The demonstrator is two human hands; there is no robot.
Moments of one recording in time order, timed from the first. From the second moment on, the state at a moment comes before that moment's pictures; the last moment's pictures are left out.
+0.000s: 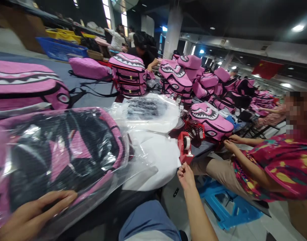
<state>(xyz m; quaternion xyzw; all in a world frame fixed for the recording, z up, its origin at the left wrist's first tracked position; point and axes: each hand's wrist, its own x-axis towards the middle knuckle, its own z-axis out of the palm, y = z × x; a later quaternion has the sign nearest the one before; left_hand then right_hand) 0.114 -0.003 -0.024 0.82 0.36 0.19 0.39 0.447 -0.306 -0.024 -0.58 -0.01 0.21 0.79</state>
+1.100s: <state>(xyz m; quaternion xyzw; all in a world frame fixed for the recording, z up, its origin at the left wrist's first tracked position) 0.118 -0.040 0.027 0.84 0.32 0.20 0.39 0.371 -0.134 0.022 -0.41 -0.91 -0.10 0.02</state>
